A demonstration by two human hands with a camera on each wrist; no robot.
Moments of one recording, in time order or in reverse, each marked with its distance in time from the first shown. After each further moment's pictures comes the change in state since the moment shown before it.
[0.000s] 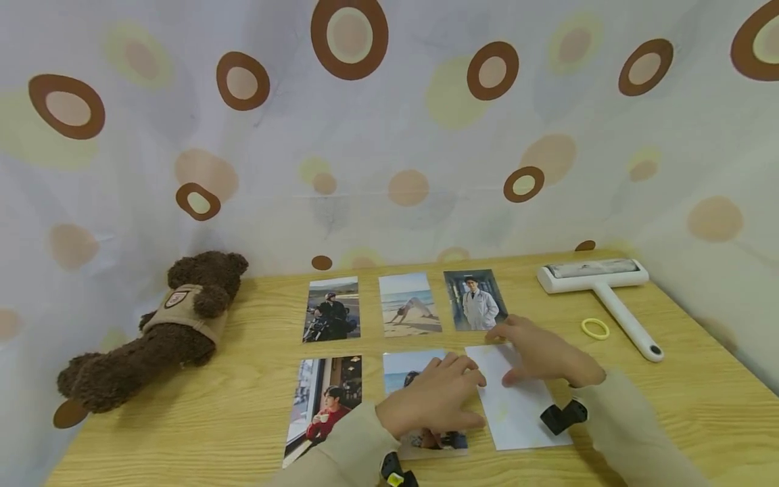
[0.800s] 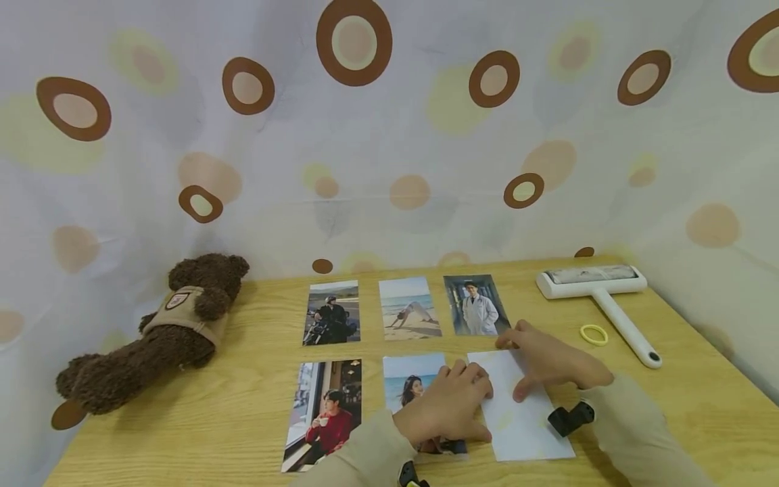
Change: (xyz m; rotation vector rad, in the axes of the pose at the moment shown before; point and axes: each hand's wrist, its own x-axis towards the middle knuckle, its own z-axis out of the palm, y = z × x) left_hand 0.018 0.014 0.011 0.039 0.012 -0.098; right_hand -0.006 0.017 0.000 0.064 -0.046 0.050
